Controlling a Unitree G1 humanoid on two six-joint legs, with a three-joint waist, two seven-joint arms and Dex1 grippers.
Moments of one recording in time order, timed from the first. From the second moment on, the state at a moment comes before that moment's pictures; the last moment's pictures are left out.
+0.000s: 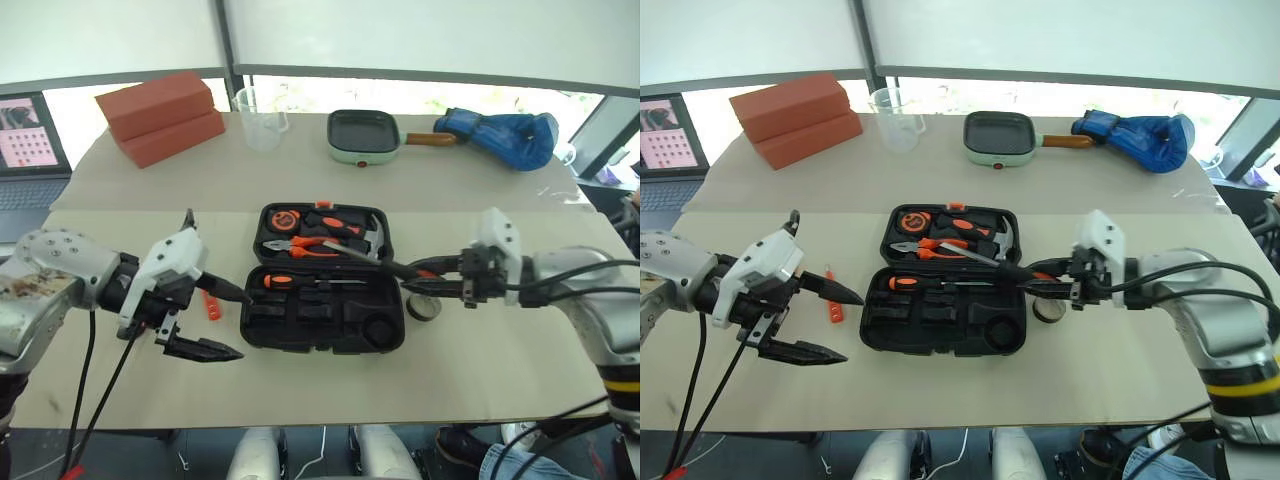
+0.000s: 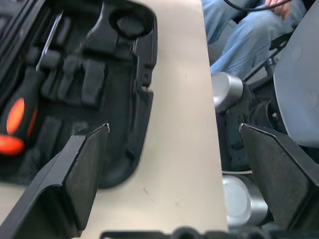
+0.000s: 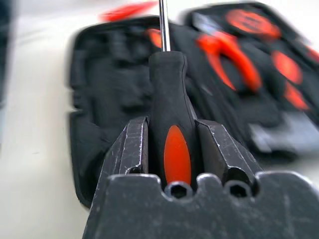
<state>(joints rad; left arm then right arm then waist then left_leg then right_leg) -0.30 1.15 0.12 -0.46 -0.65 0.77 -1.41 -0.55 -0.82 0.16 -0.14 0.44 0.48 1.21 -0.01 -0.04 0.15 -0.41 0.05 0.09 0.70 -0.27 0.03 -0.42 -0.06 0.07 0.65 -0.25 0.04</state>
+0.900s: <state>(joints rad) -0.29 1.15 0.18 -0.50 -0.71 0.77 -1.25 -0.63 -0.68 0.31 0.16 0.17 0.27 1.27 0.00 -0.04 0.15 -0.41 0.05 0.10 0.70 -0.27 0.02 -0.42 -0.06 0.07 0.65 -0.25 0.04</state>
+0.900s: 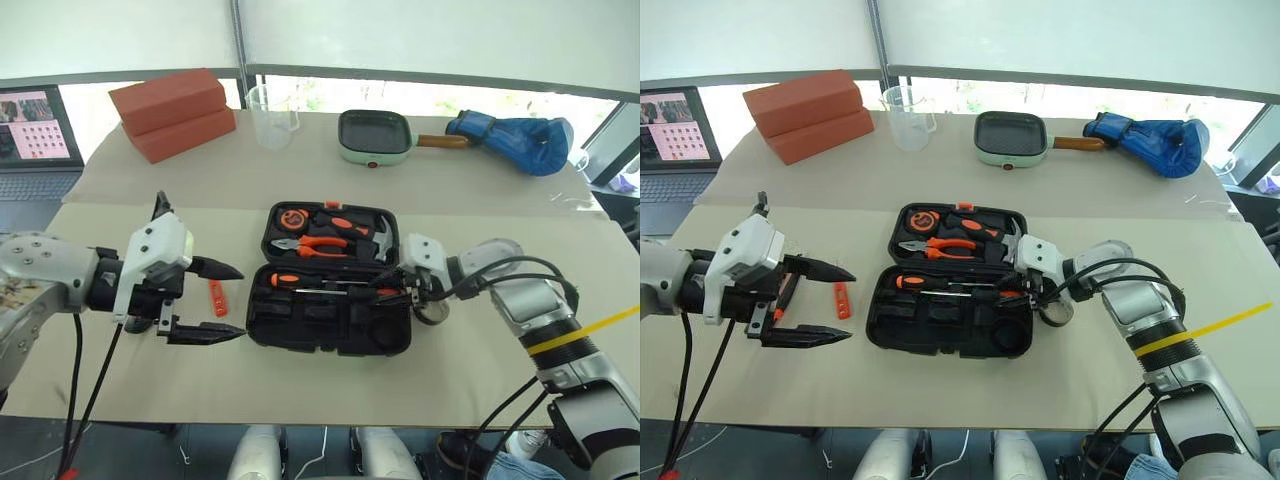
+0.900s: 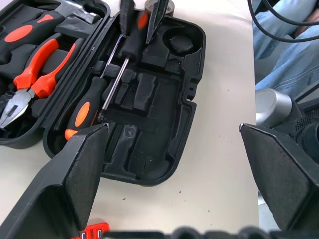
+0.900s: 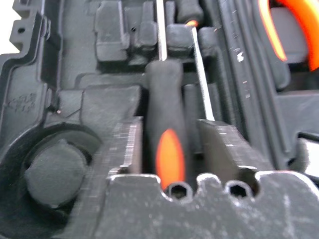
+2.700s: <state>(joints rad) -0.28 1.06 0.10 -0.43 -0.63 0.73 -1.15 -0.64 -0.59 0.07 -0.24 0.44 0.70 1.12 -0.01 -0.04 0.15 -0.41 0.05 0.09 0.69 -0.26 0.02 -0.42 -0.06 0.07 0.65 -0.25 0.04</state>
